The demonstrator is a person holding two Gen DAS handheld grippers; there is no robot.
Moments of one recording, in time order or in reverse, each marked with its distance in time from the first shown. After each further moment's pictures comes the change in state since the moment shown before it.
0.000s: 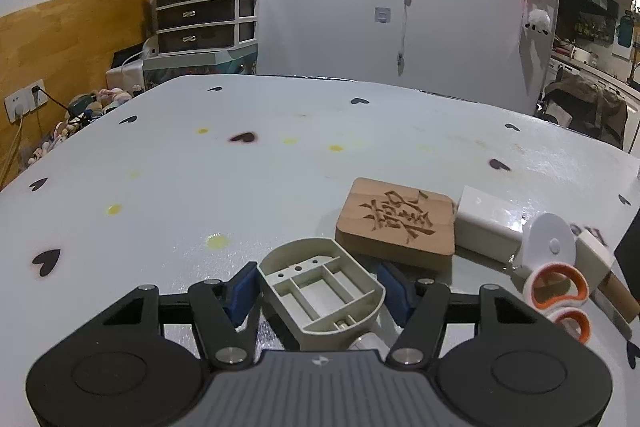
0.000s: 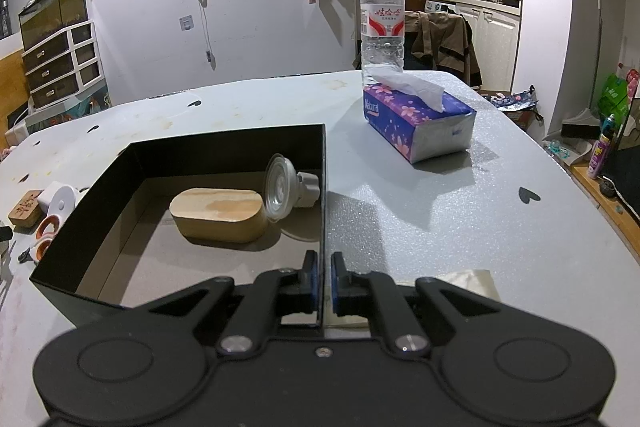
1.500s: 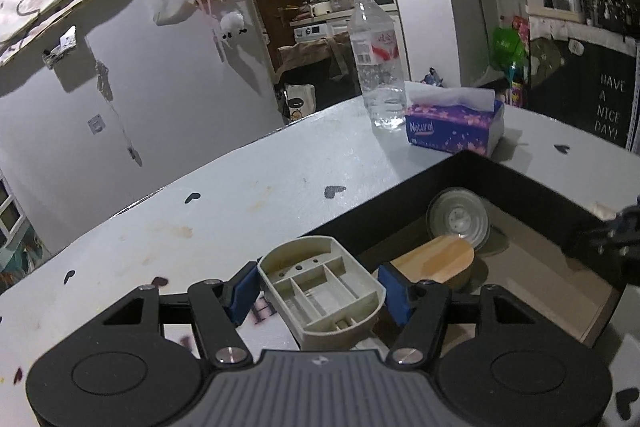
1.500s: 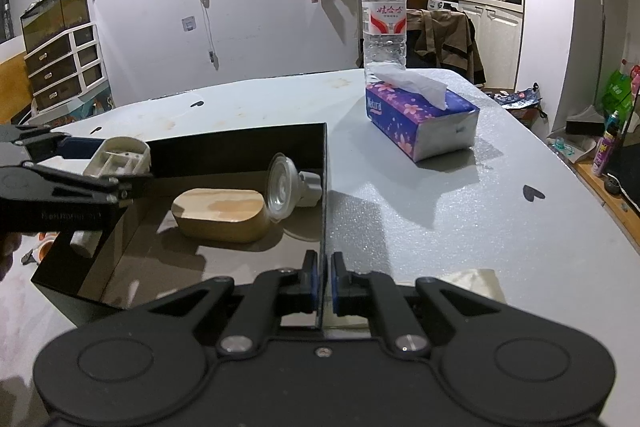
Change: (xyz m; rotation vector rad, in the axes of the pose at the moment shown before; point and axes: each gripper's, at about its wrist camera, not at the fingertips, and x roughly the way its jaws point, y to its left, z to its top) left arm -0.046 -0.251 0.014 0.663 -0.111 -0.467; right arm 0.003 -0.003 0.001 0.005 0.004 0.013
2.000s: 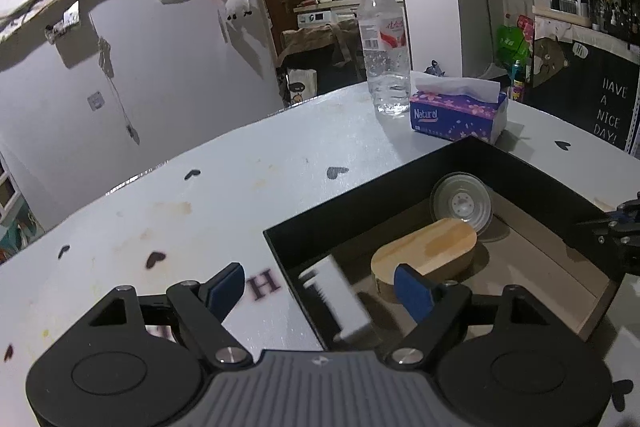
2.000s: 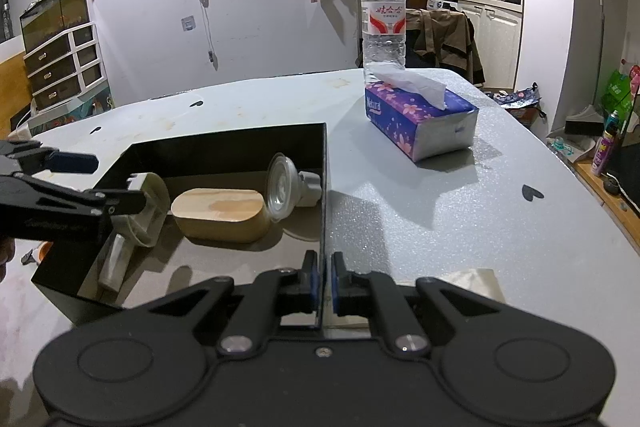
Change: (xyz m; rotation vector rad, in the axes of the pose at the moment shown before) left arm -0.001 0.009 -0.007 -0.058 0.048 -0.023; right arm -0.001 0.001 0.000 0.000 0.001 0.000
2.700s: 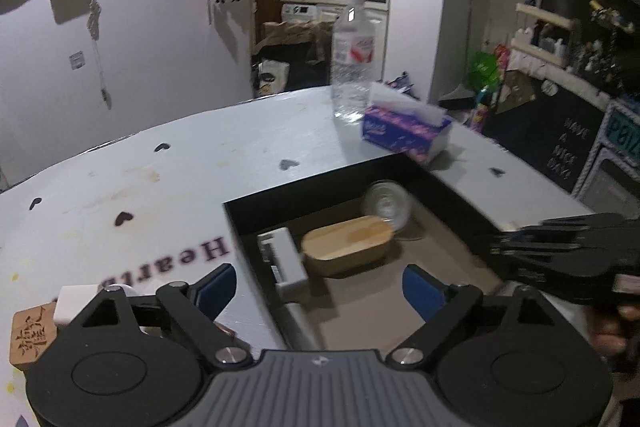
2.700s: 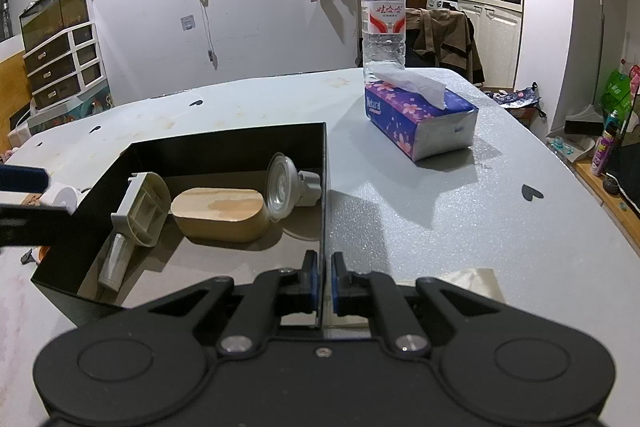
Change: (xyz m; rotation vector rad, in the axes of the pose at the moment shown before) left arm -0.061 -0.006 -0.001 -0.142 0.014 -0.168; right arm 0.000 0.000 0.000 -0.001 0.001 -0.001
